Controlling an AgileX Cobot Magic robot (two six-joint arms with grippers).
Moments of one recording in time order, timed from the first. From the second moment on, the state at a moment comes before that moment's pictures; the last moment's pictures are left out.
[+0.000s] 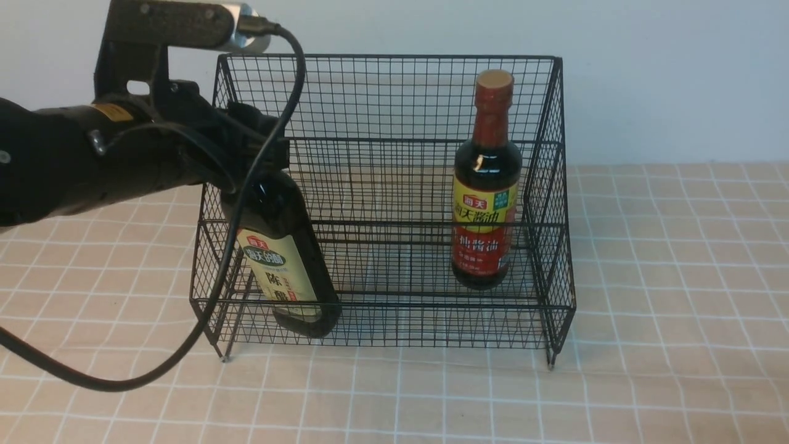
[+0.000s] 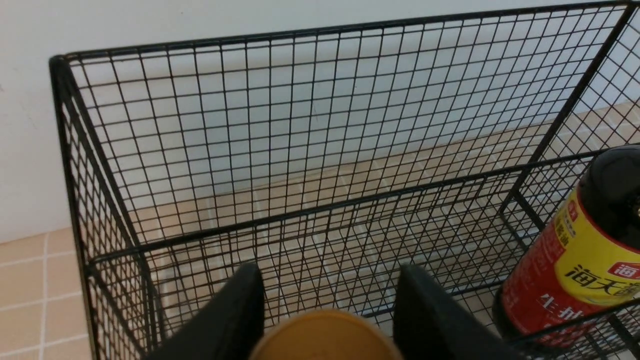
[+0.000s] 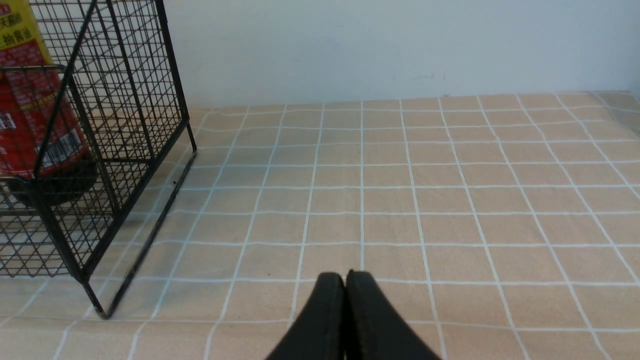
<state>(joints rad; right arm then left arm) 0.00 -0.01 0.02 -0.01 0.38 0.09 -0.30 1.32 -0.97 -0.53 0.18 0.45</state>
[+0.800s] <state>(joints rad) 0.00 -0.01 0.02 -0.01 0.38 0.09 -0.30 1.25 -0.98 -0.55 0.15 0.44</state>
